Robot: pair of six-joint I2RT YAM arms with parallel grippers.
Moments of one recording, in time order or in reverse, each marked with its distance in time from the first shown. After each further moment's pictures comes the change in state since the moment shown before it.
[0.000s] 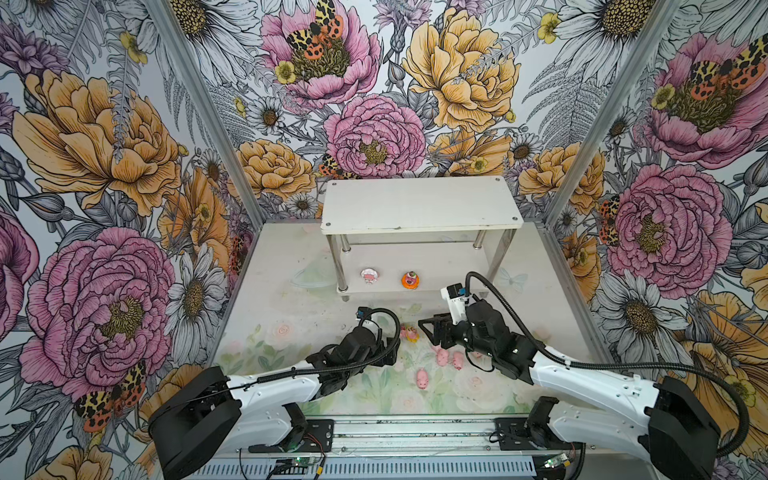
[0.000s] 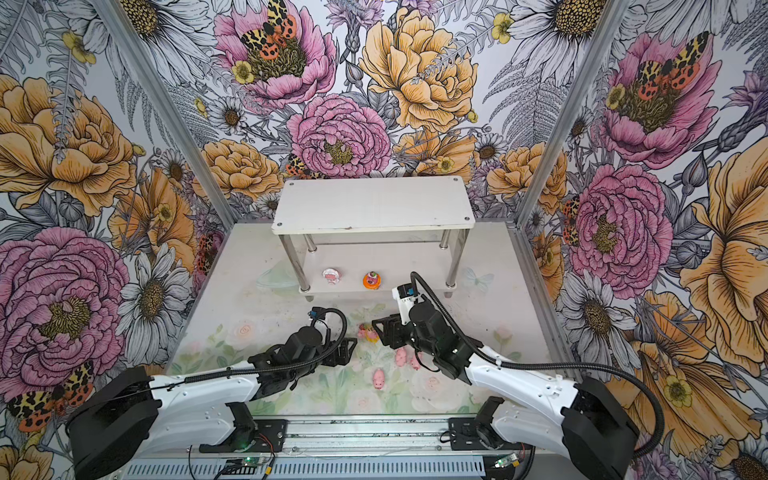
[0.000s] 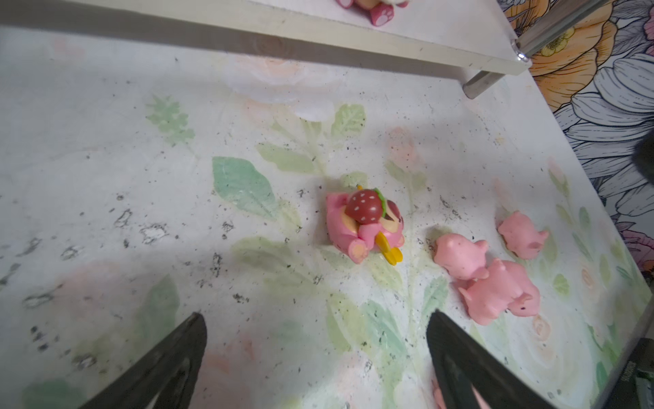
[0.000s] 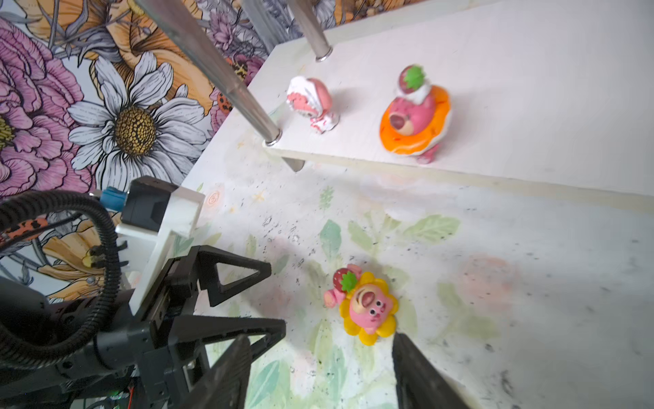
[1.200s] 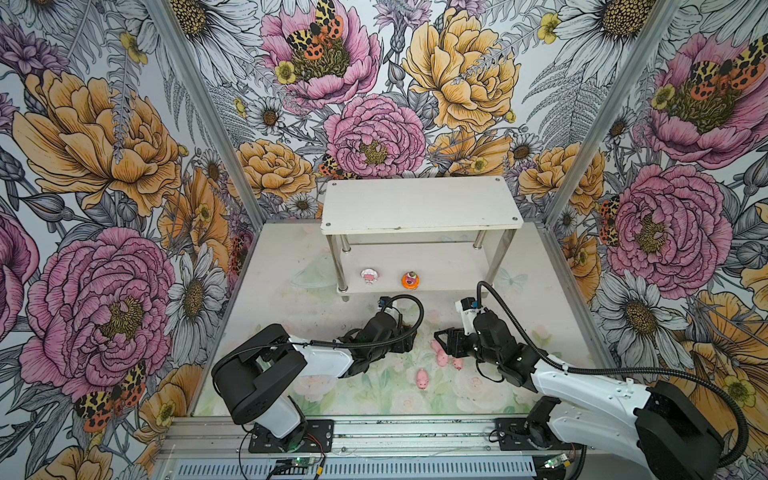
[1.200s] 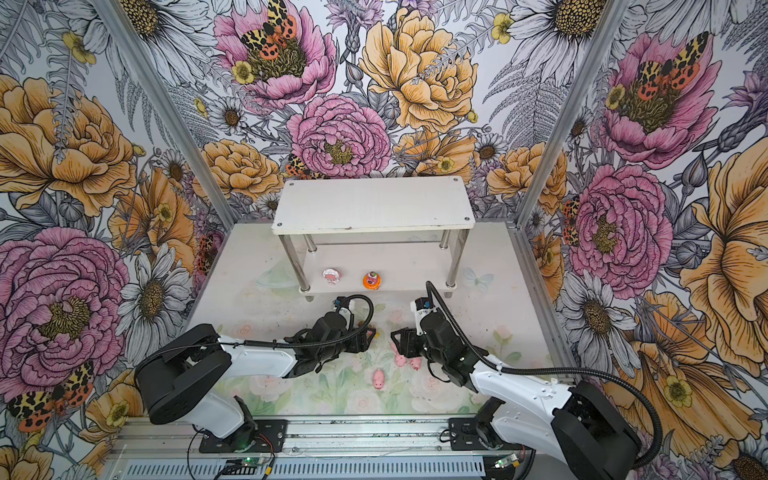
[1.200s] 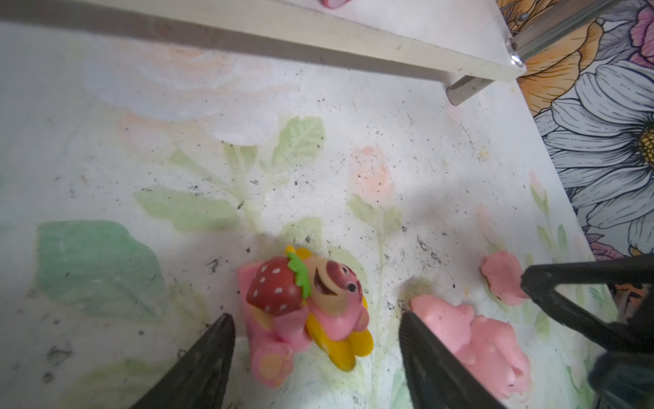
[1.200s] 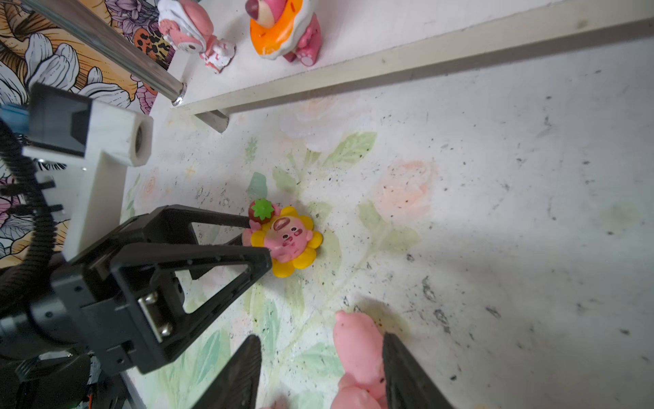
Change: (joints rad) left arm 0.027 0.378 0.171 0.209 0.102 -0.033; right arm -0.069 0.021 -0.156 0.035 -0.051 0.101
